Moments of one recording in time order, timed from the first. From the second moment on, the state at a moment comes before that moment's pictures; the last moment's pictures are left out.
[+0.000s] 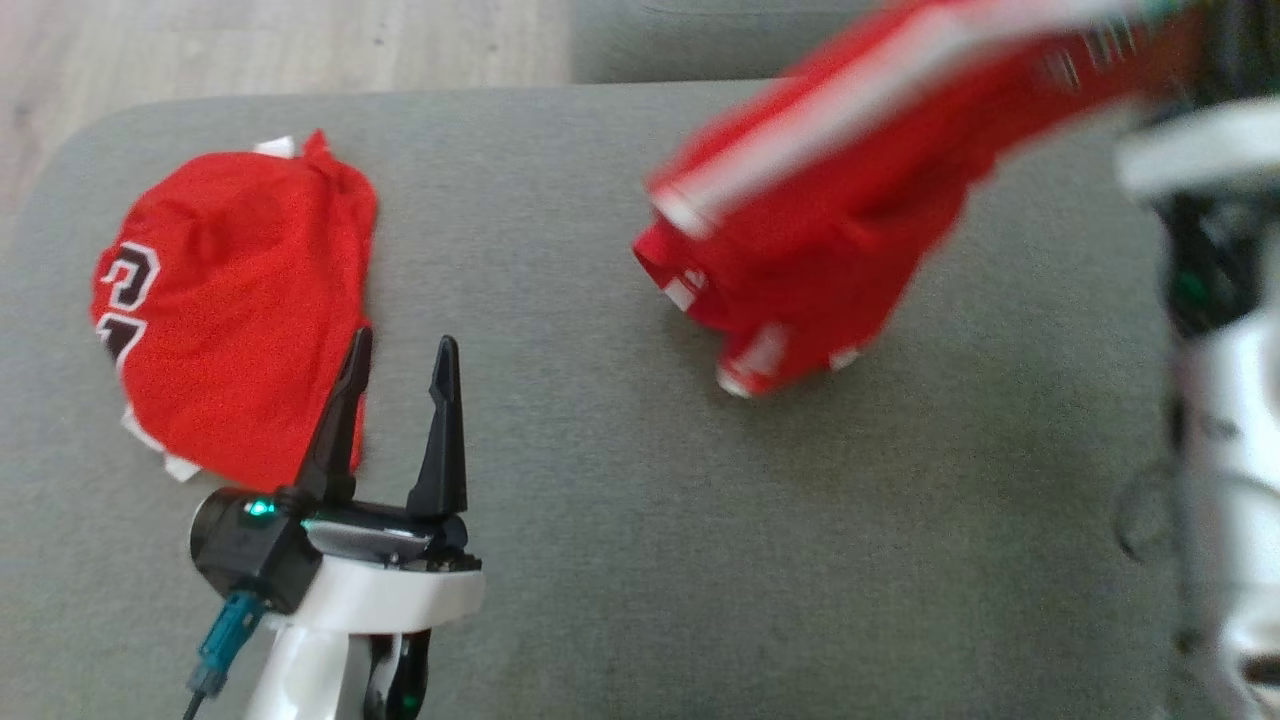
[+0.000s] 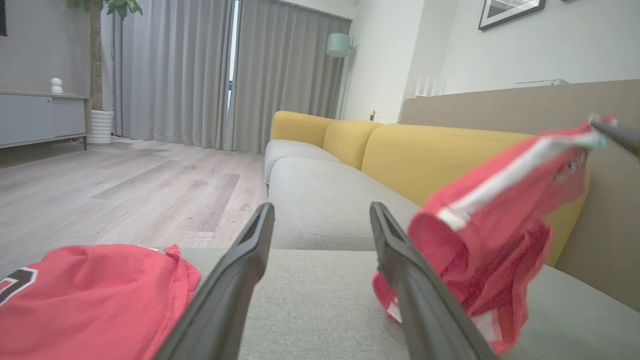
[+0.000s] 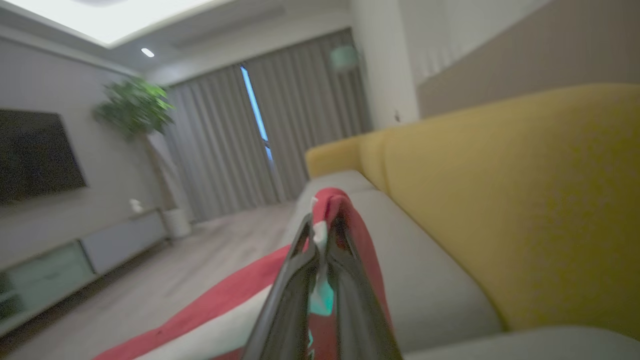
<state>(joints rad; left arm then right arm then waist) -0.11 0.05 -0.19 0.07 -0.24 -0.12 -0.26 -0.73 -0.12 -0.10 0.44 0.30 0.13 -0.13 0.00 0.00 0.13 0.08</state>
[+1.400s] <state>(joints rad) -0.12 0.05 -0.21 0.07 -0.23 -0.12 -0.26 -0.20 -0.05 0.13 0.33 0.15 0.13 -0.25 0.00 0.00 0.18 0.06</state>
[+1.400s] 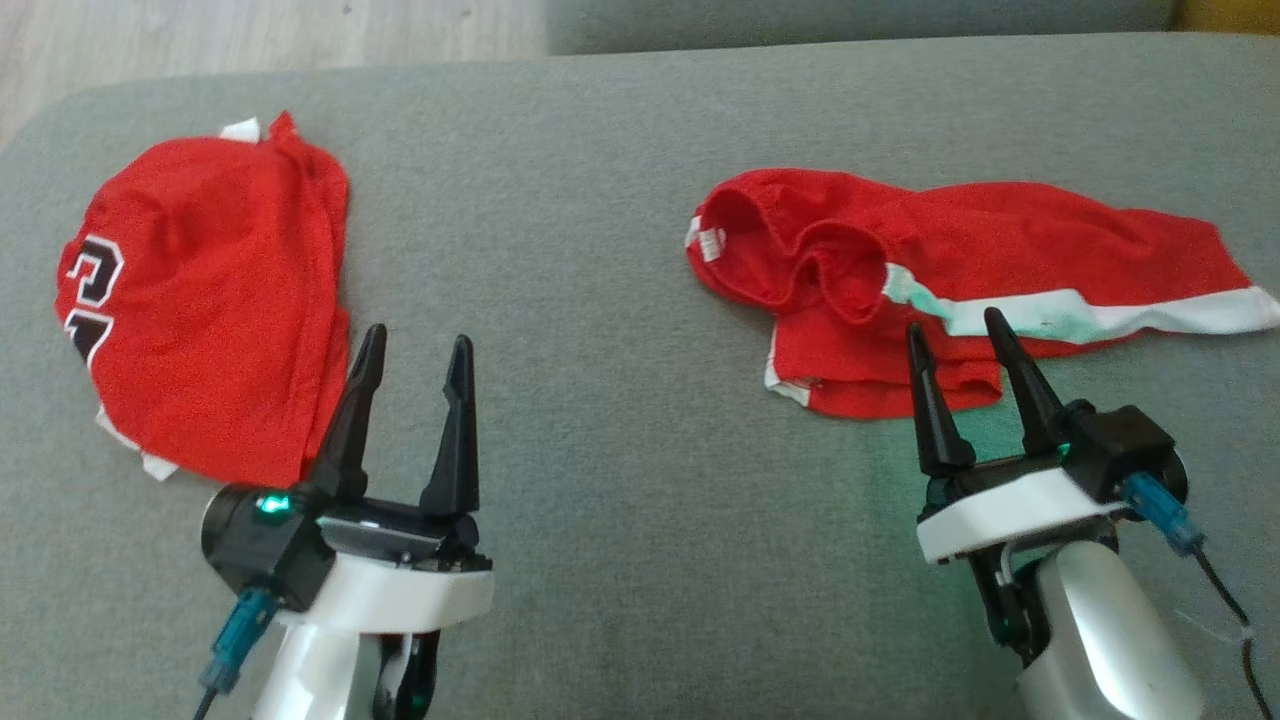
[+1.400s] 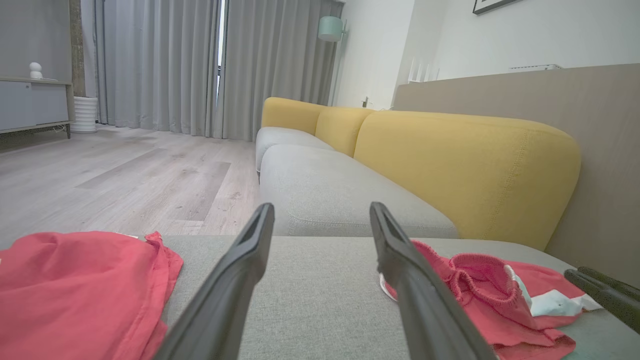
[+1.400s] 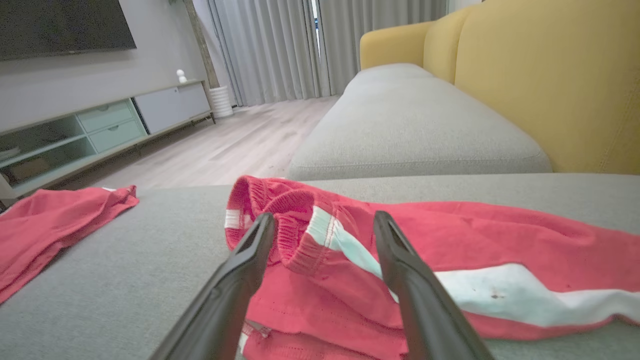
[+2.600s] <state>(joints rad) -0.14 0.05 -0.23 0.09 -0.25 -0.13 -0.26 -0.40 -0.05 0.08 0.19 0.09 0.13 -0.25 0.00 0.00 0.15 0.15</state>
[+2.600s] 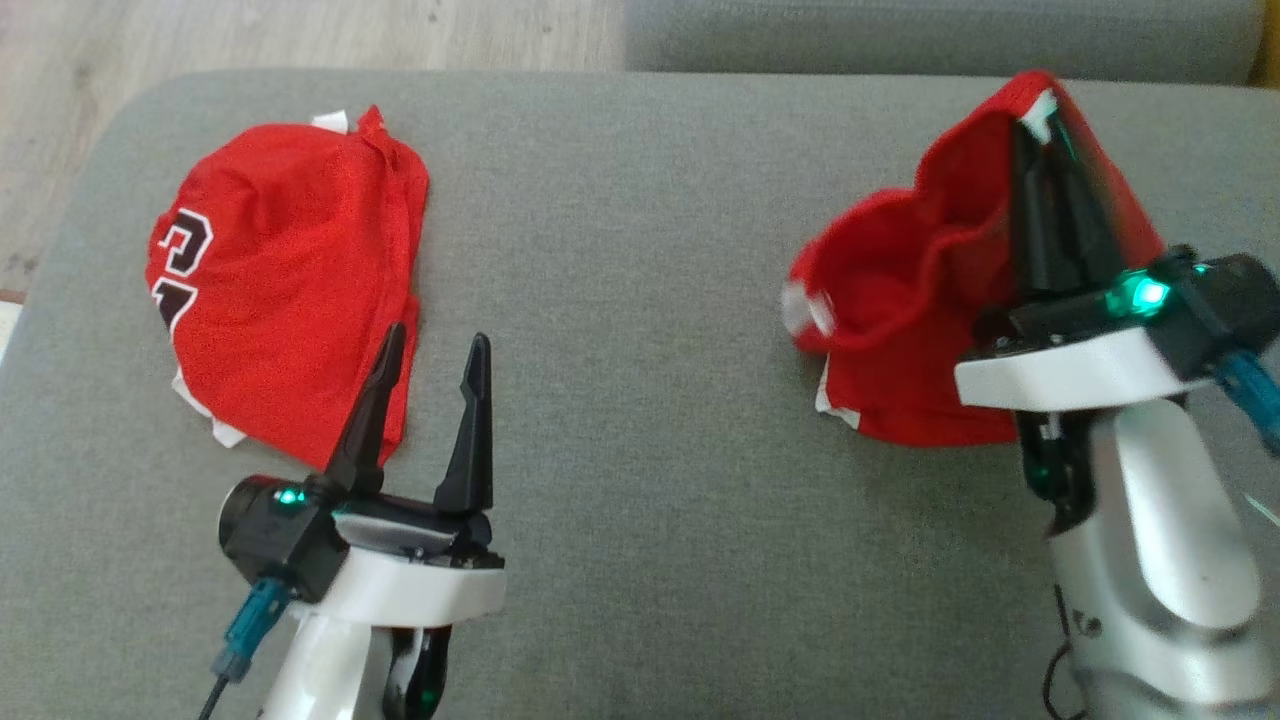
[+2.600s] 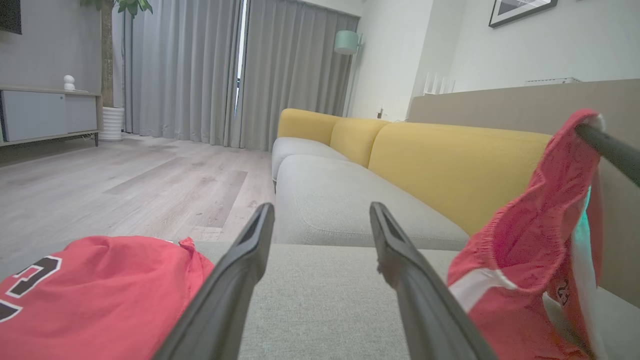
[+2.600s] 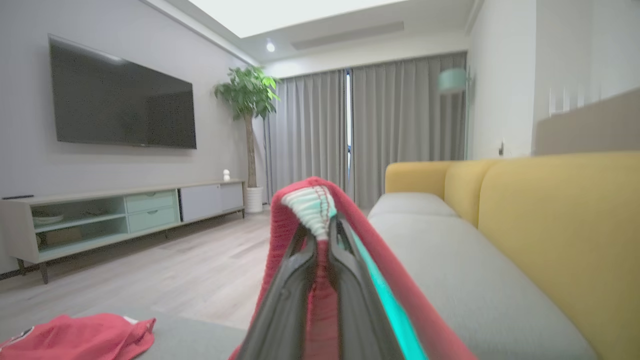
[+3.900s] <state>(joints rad) -0.18 0.05 -0.38 0.10 -0.31 -0.12 -0.26 -0.82 -0.07 0.09 0.64 -0.19 0.13 -0.15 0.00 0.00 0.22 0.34</state>
